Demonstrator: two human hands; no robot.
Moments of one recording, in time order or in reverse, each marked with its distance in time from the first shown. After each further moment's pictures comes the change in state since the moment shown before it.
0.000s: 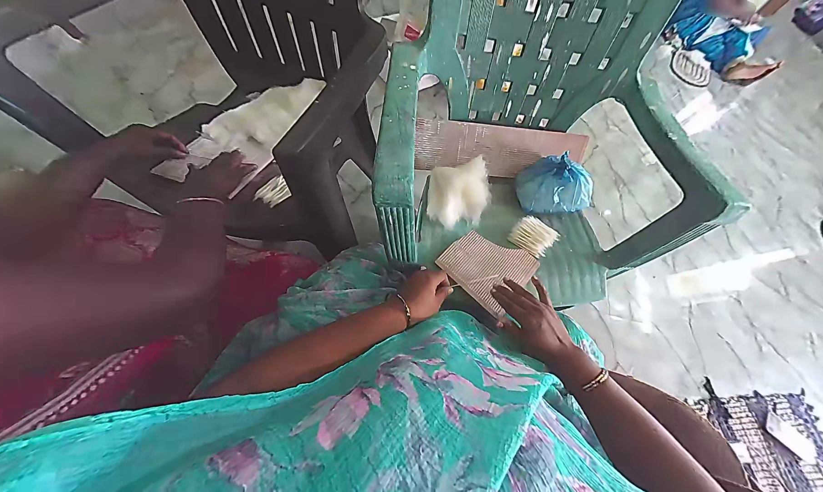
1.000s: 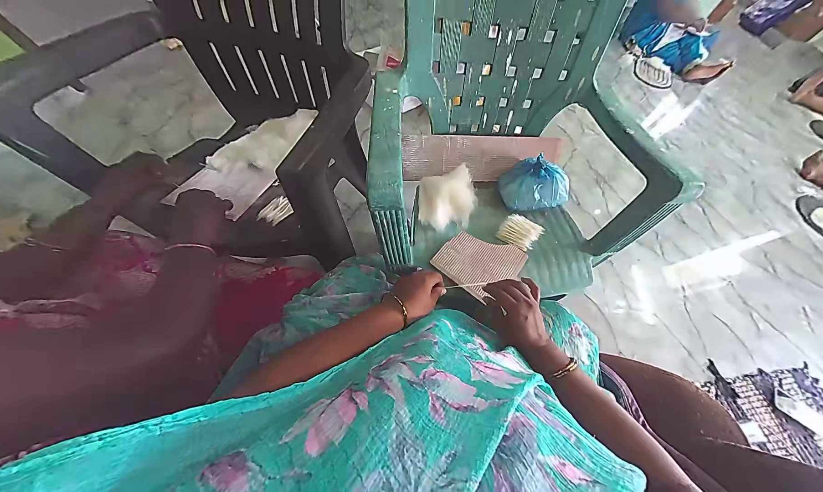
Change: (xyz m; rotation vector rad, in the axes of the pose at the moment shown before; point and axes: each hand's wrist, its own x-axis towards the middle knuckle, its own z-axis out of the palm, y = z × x) left_hand -0.011 0.004 -0.007 0.158 -0.022 0.056; right_hand 0.007 -0.034 0.022 -0.056 0.385 0.147
